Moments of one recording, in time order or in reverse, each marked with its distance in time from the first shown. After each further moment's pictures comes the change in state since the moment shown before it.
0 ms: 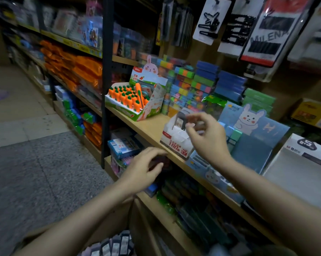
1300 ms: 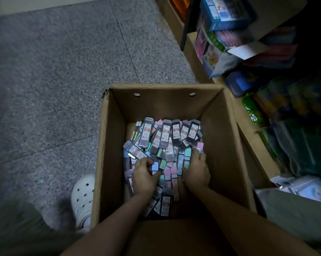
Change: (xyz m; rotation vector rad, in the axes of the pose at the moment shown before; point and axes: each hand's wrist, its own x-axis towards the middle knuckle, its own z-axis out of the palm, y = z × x) left_hand -0.338 -0.120 0.130 0.094 0.383 -1.312; right_hand -0.376 0.096 0.231 -0.404 -0.960 0.551
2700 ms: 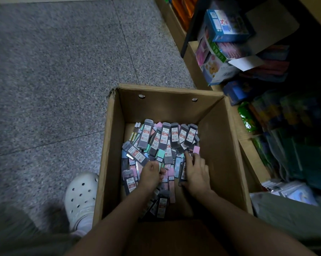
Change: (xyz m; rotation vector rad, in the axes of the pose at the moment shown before) left_hand 0.004 0.013 0.009 -0.595 -0.300 -0.295; right_hand 0.001 0.019 -0.010 -0.411 -0.106 -0.352
